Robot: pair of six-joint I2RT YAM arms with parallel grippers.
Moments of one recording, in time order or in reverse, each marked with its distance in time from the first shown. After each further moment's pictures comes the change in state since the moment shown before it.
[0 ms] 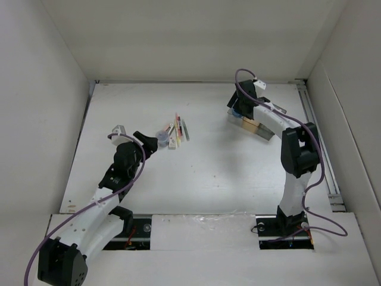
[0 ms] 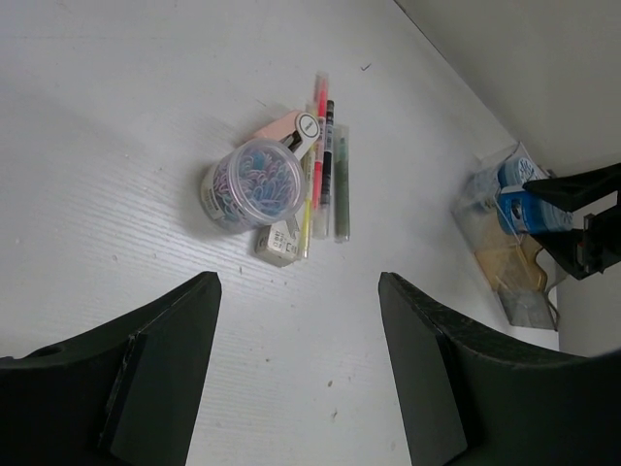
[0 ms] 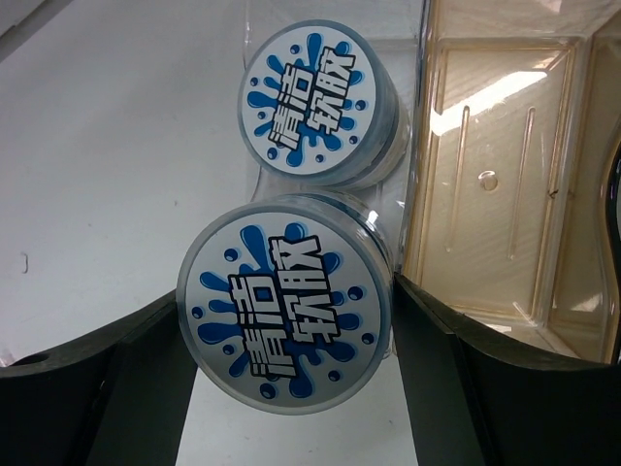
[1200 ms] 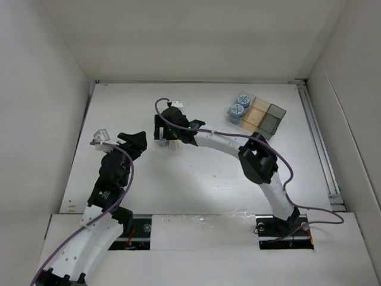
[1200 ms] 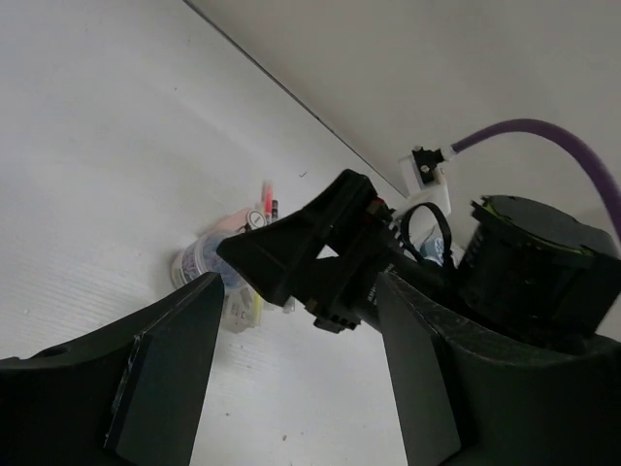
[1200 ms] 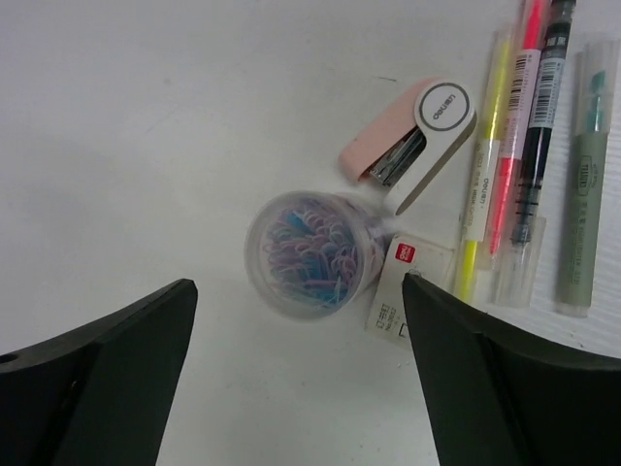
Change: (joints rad) left arm 0.000 -0.269 0.019 -0.038 -0.109 0.027; right arm 0.576 0.249 0.289 0.076 -0.170 -0.054
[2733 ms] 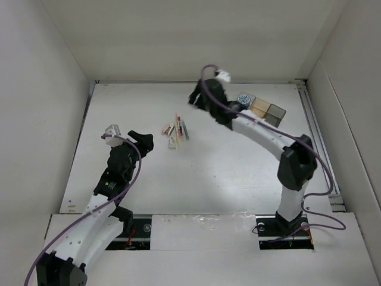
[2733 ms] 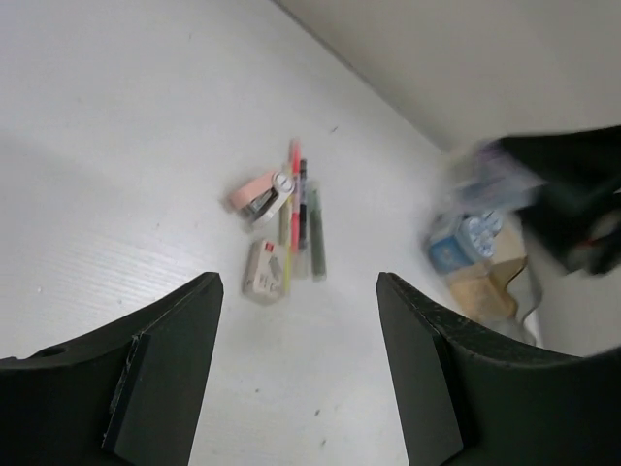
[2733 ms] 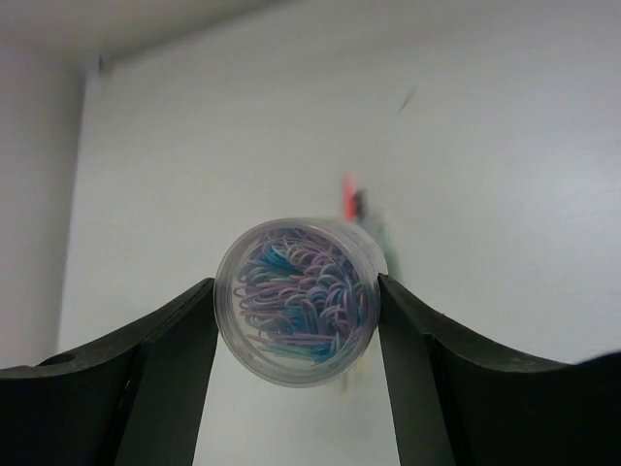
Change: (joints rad) left arm 0.000 0.102 -0.005 0.016 0.041 0.033; right arm -0.113 -0.272 -0.113 -0.009 0.188 0.056
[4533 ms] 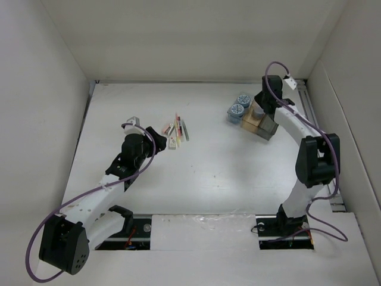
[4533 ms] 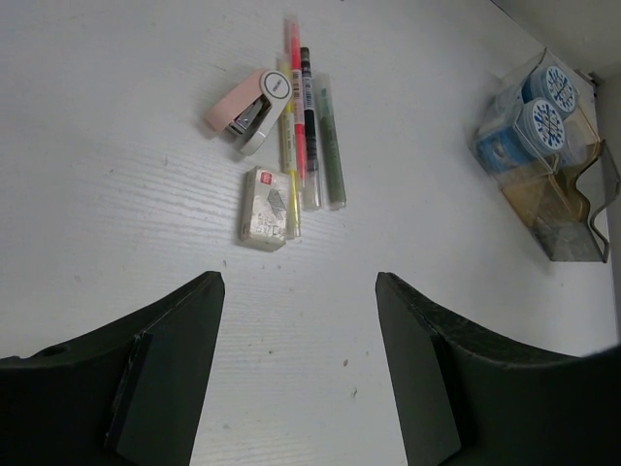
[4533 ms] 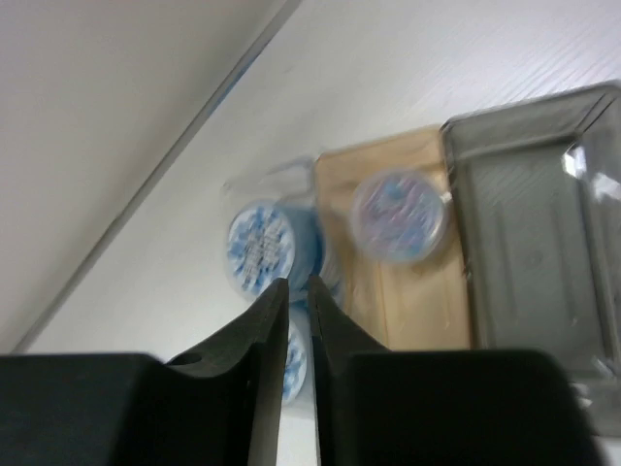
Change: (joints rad) left arm -0.039 0.360 0.080 0.060 0.169 0.086; right arm -0.655 -0.112 -0.274 0.059 -0.011 0.134
